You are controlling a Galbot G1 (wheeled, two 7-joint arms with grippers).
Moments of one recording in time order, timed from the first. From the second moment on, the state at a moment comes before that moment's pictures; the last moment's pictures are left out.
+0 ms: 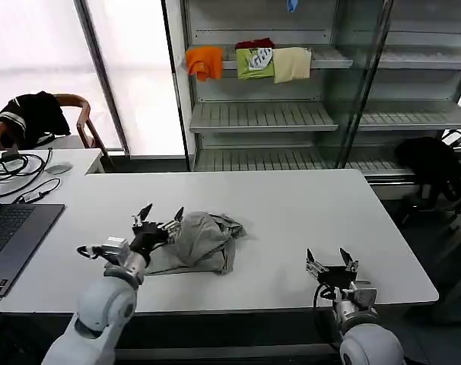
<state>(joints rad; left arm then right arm) 1.09 -1.17 -0.42 -1.97 -0.47 0.46 -0.16 -1.34 1.22 0.43 2.12 0.36 -0.50 0.29</state>
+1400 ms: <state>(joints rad) 1.12 -1.20 -0.45 -1.78 -0.52 0.49 -0.10 -1.36 1.21 0.45 2.14 0.37 -0.49 0.29</state>
